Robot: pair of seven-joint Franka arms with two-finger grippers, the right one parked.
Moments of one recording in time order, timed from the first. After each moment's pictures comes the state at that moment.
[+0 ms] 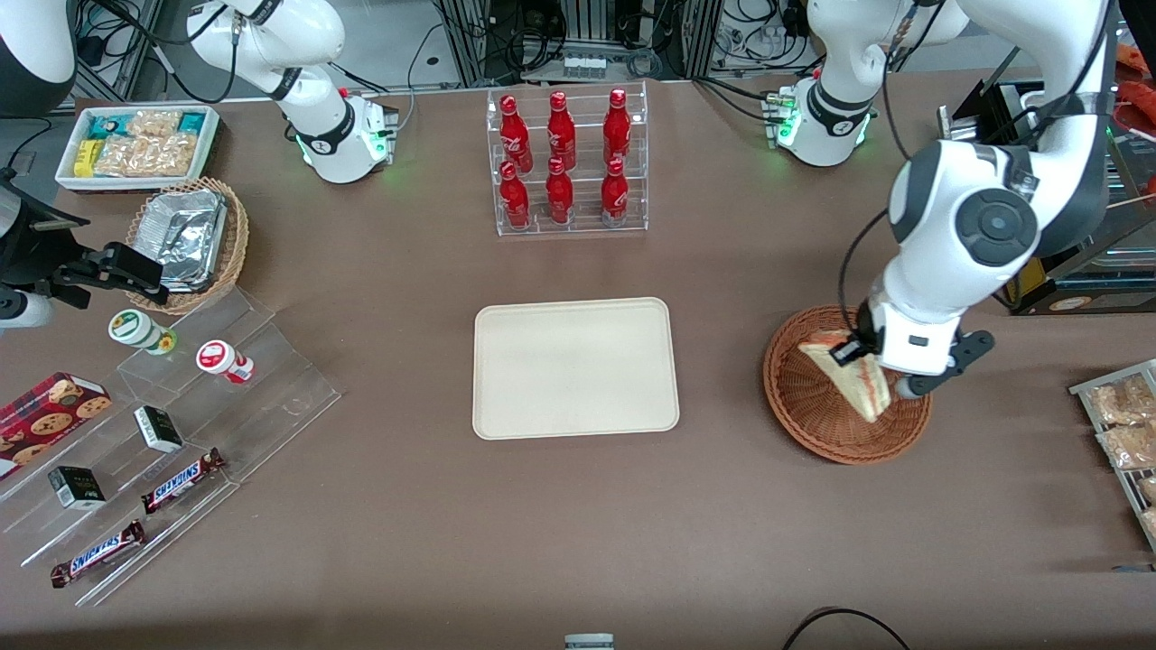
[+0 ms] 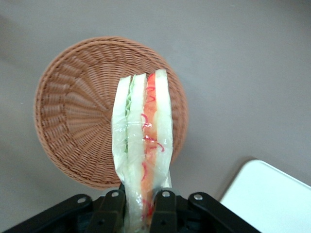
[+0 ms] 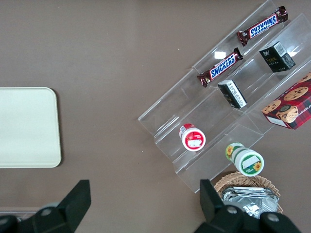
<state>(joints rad) -0.21 0.18 -0.08 -1.84 0.05 2.00 -0.81</state>
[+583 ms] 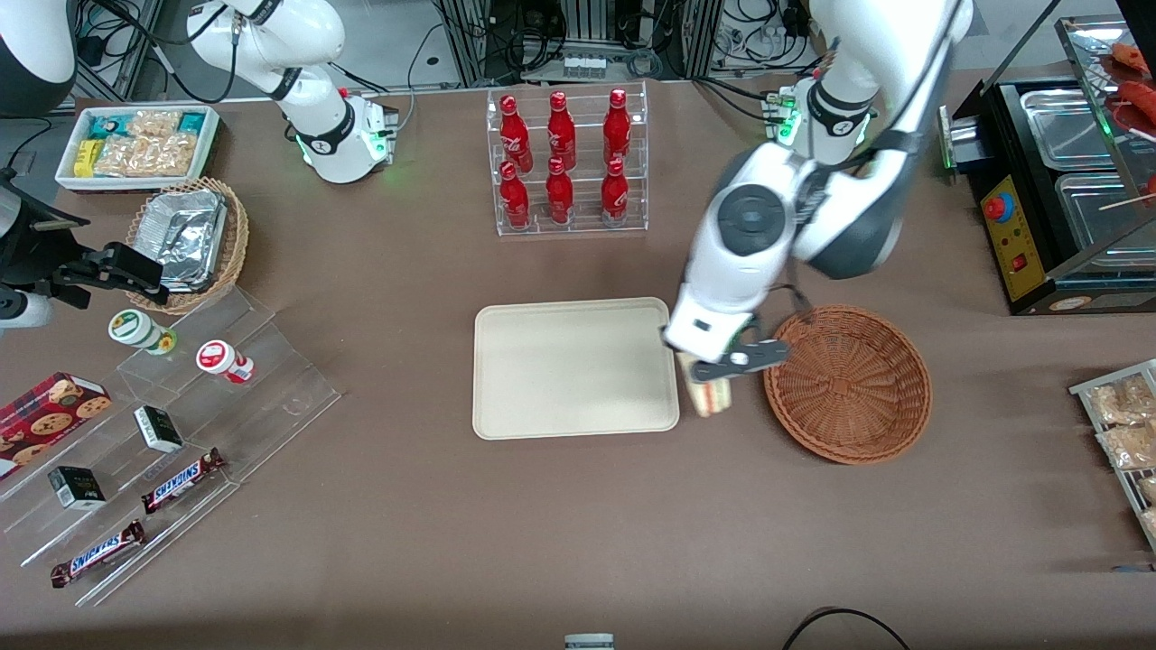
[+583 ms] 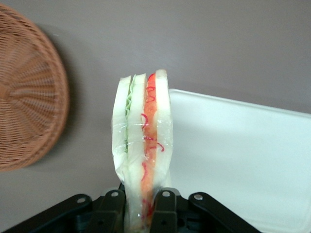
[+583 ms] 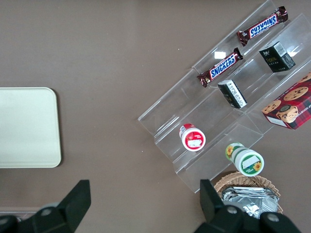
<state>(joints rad) -0.53 0.39 -0.09 -1.61 0.05 1.99 -0.83</state>
